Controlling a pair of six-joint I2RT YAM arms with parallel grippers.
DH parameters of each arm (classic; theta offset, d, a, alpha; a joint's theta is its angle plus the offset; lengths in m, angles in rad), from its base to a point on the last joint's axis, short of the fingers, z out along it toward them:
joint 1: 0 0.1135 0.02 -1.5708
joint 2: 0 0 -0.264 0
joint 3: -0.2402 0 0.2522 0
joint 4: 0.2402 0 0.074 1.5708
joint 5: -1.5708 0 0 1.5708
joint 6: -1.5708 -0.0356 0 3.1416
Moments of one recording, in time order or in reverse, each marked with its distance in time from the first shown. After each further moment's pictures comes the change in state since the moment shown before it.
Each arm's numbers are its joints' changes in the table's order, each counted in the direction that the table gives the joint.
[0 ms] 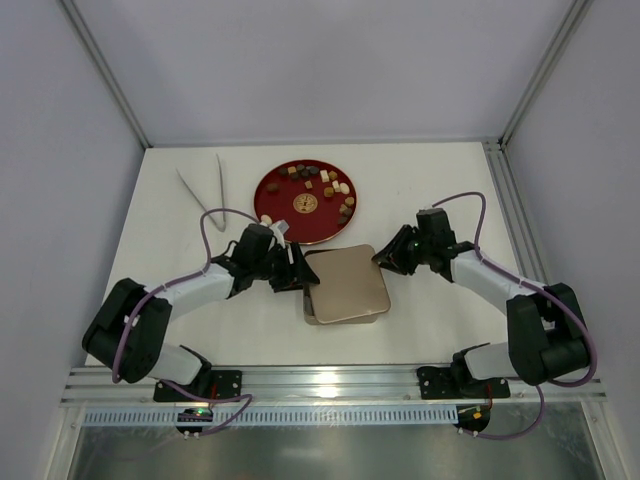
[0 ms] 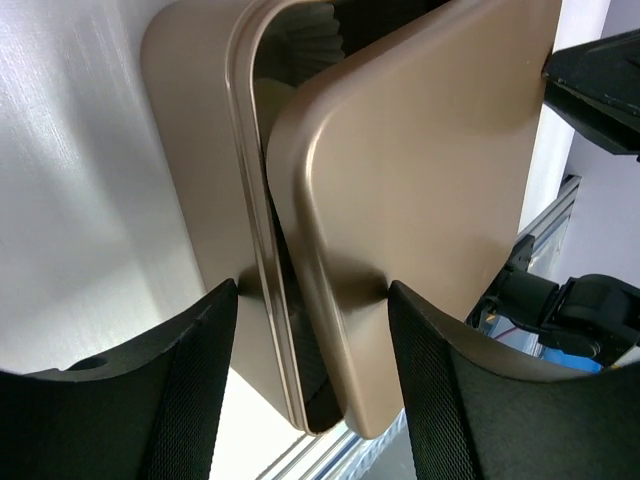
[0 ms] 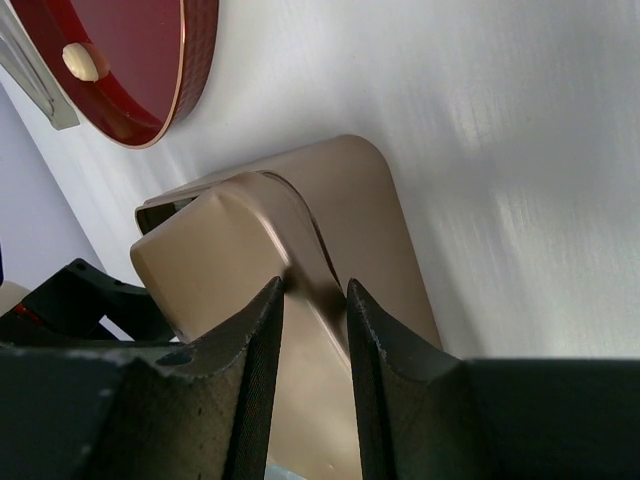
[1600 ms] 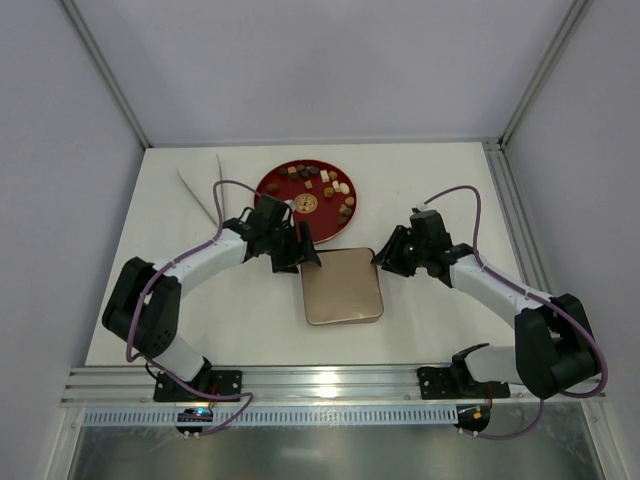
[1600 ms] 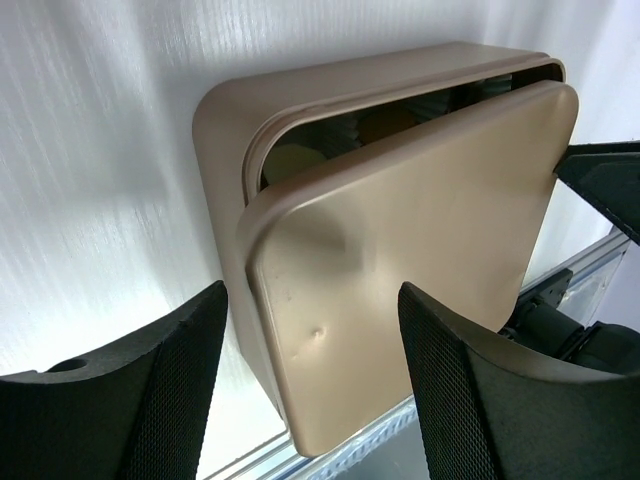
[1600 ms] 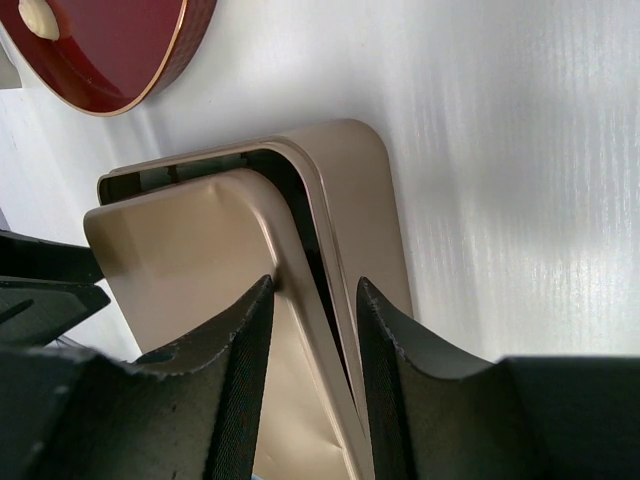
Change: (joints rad) left arm 0.000 0.147 -0.355 0.409 0.110 -0.068; right arm 0.076 -0.066 -0.003 0.056 -0.111 0.126
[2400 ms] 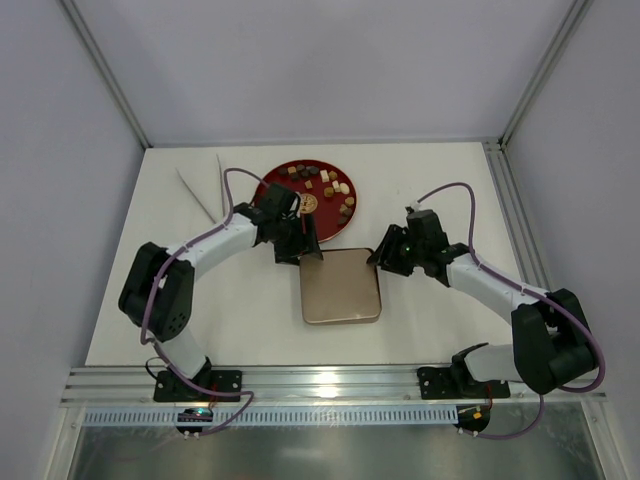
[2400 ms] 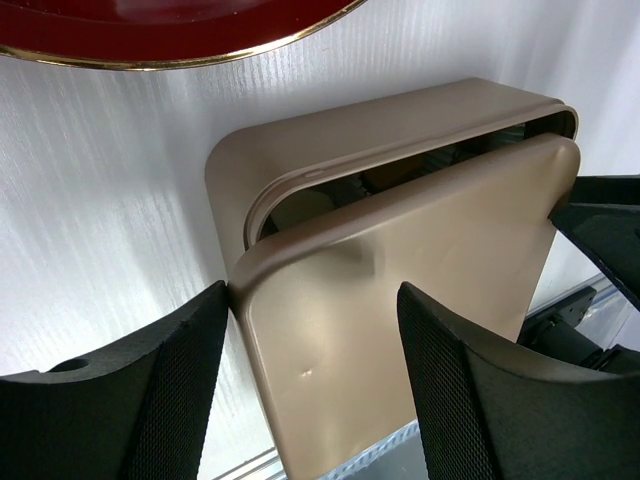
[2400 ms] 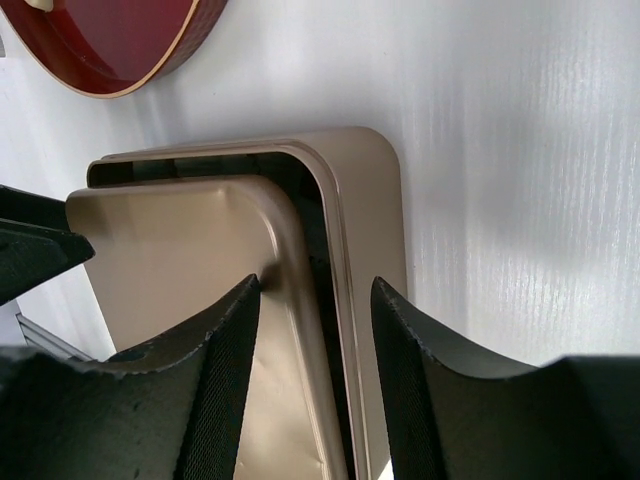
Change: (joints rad) left arm 0.000 0.130 -0.187 0.130 0.042 -0.055; right arm 0.018 0.026 -0.006 -0.031 0.000 0.078
